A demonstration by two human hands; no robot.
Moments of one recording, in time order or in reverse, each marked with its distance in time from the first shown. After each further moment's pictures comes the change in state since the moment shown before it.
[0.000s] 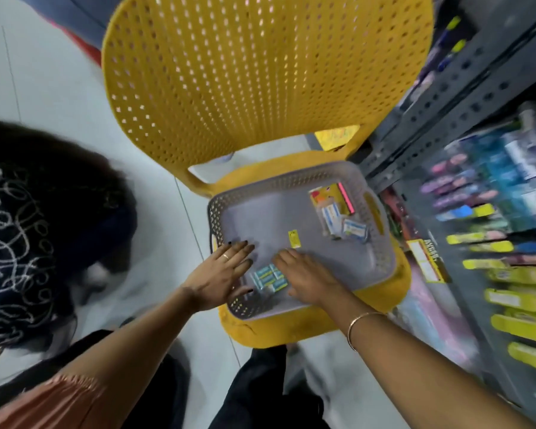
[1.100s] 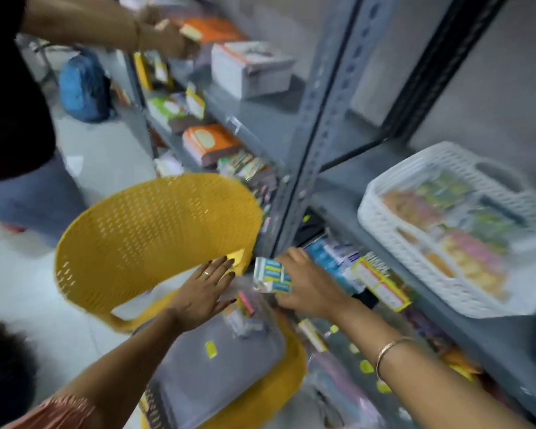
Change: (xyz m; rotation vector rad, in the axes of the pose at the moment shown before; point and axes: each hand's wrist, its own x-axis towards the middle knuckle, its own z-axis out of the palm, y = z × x) left_hand 0.114 0.054 -0.210 0.109 0.434 0.163; right_hand -0.197 0.030 -0.230 0.114 0.602 0.368
